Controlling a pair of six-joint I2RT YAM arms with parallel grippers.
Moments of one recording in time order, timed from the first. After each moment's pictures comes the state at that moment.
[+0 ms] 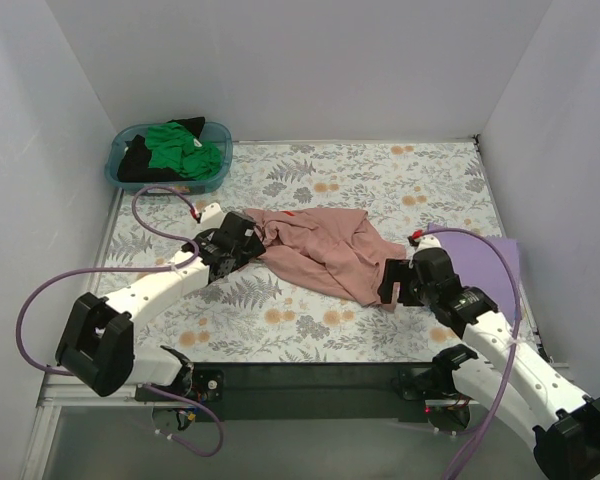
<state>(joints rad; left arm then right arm) -0.58 1.33 0.85 -0.48 -0.48 -0.97 0.48 0.75 0.51 -0.54 0.08 0.42</state>
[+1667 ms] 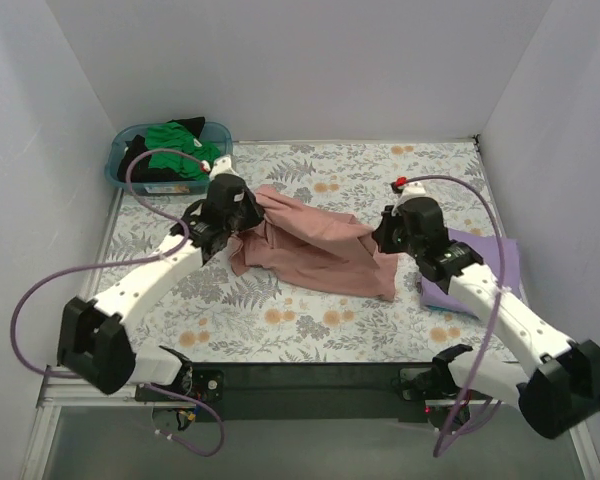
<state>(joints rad) -0.51 1.38 1.06 -0.27 -0.21 -0.70 0.49 1.13 0.81 -0.29 0.04 0.33</state>
